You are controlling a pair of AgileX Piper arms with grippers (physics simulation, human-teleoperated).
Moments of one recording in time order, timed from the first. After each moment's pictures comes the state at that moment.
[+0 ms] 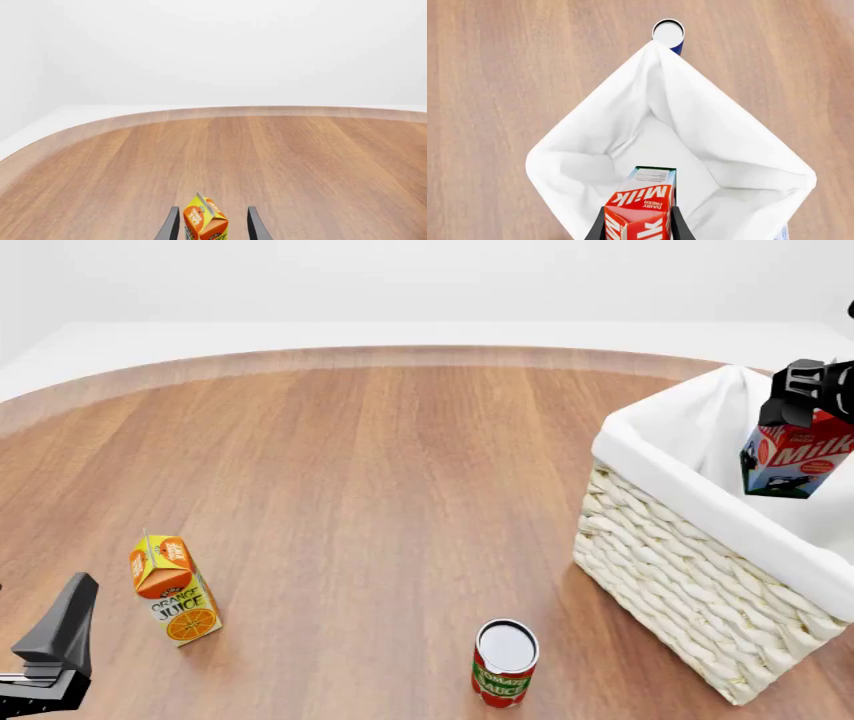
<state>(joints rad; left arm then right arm) 0.00 0.01 0.00 0.00 0.00 -0.18 1.23 -1.20 0.89 0.07</state>
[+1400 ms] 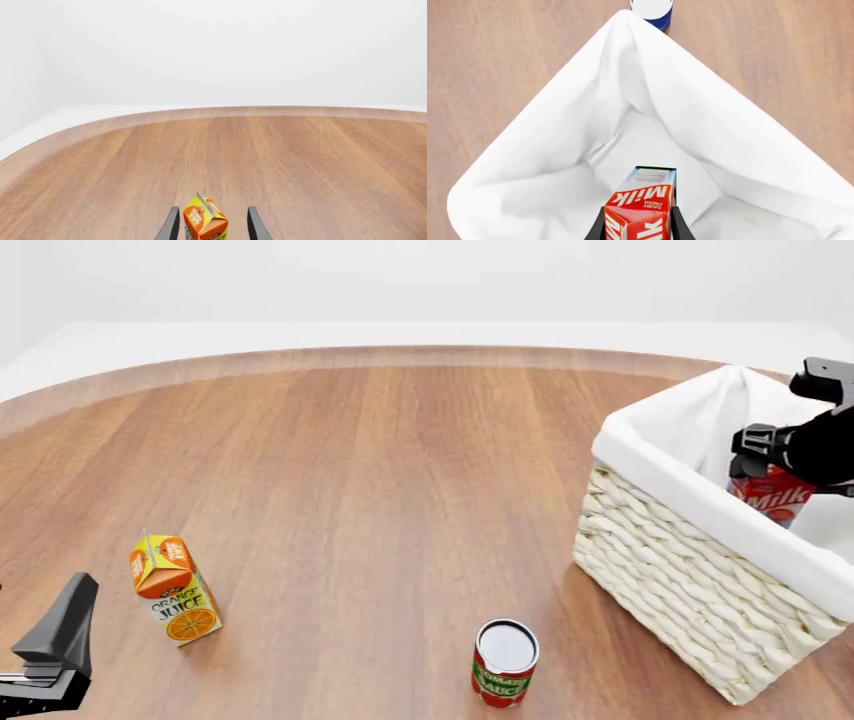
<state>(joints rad) 0.00 0.01 0.00 0.00 0.00 -0.23 1.41 -1.06 0.69 0.06</state>
